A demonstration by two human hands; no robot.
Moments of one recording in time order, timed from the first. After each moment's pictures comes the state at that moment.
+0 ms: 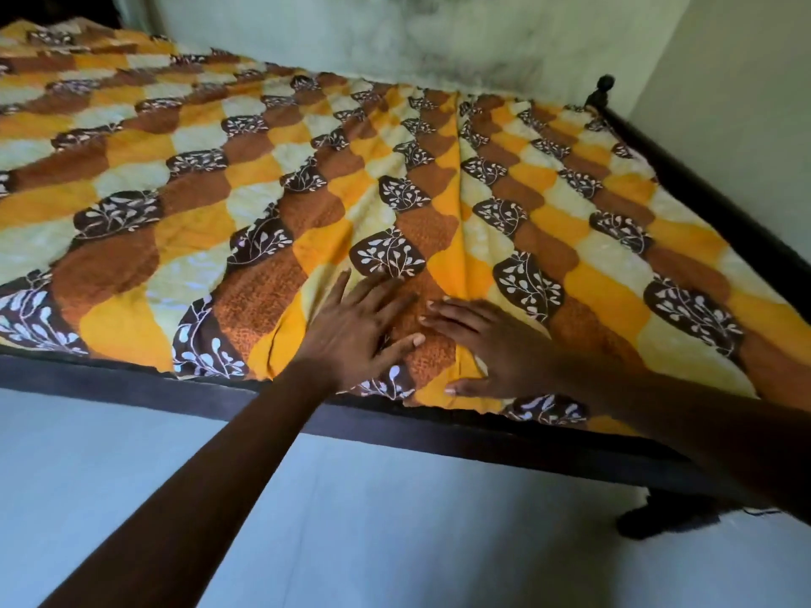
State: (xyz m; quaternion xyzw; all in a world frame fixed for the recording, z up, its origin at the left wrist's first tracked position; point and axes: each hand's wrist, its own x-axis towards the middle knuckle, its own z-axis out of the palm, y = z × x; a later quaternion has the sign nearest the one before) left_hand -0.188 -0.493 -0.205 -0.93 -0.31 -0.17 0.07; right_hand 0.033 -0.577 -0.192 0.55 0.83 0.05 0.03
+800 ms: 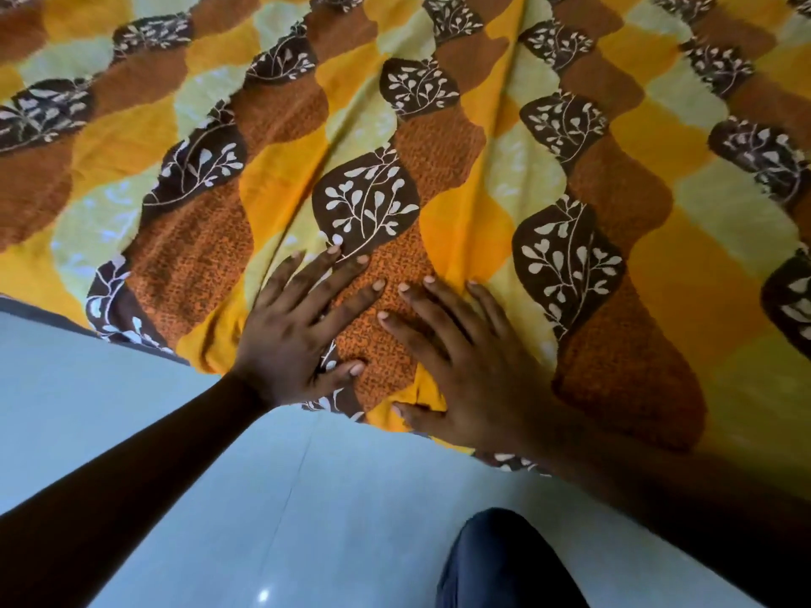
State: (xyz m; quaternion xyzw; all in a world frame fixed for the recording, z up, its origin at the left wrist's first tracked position) left_hand -0.187 -0.479 -0.266 -0.93 -0.29 -0.20 0.12; right_hand 0.029 -0.574 -0.250 0.52 0.84 0.12 -0.11
